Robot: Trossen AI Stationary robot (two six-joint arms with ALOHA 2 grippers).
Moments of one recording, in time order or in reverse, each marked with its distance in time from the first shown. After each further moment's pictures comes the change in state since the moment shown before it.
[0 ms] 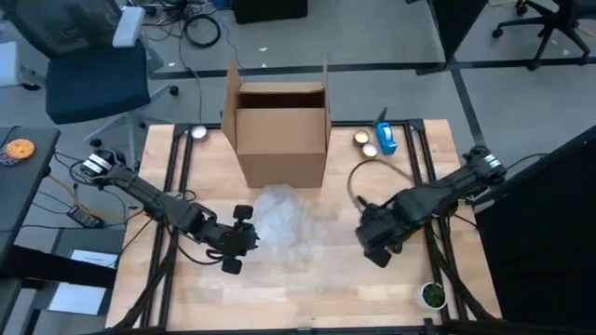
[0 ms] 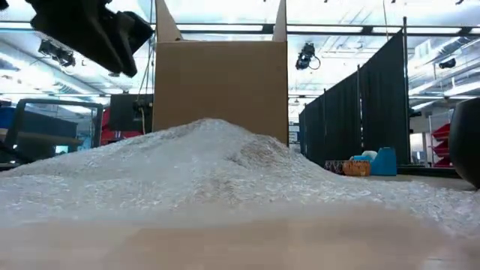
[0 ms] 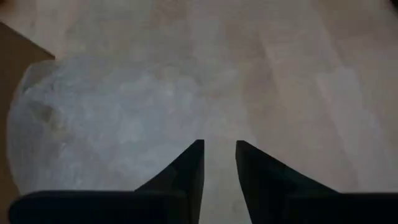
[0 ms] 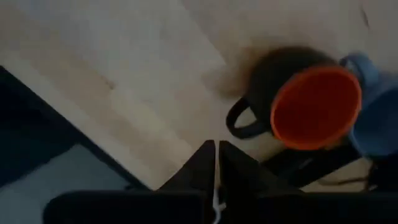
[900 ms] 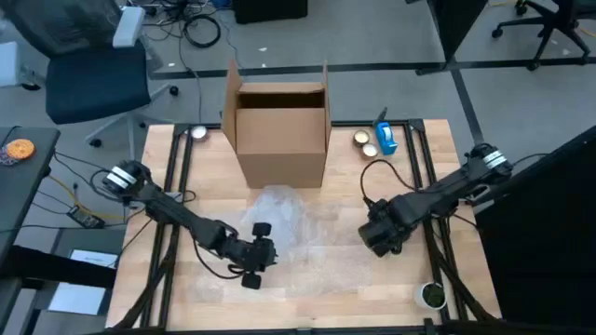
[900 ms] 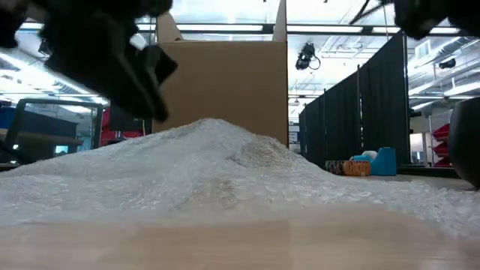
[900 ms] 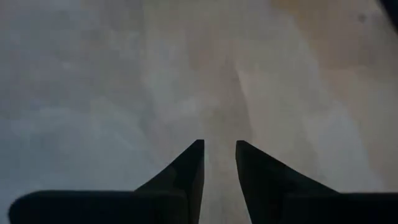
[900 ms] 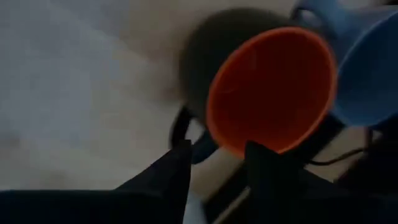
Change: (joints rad) left arm -0.004 0.316 0.000 0.317 0.043 -0.064; right arm -0.070 0.025 -0.319 0.111 -0.016 0.077
